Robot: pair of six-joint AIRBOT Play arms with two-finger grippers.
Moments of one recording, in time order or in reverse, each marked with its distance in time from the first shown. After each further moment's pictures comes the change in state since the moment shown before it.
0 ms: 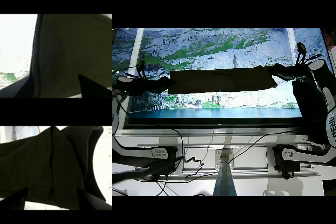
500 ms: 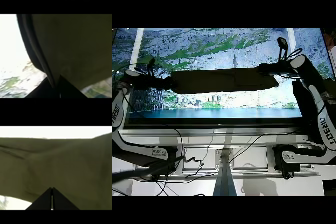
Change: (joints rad) left arm -0.076 -0.056 0.166 0.053 -0.169 -0.025; right arm 0.281 -0.014 0.042 -0.035 -0.155 0.027
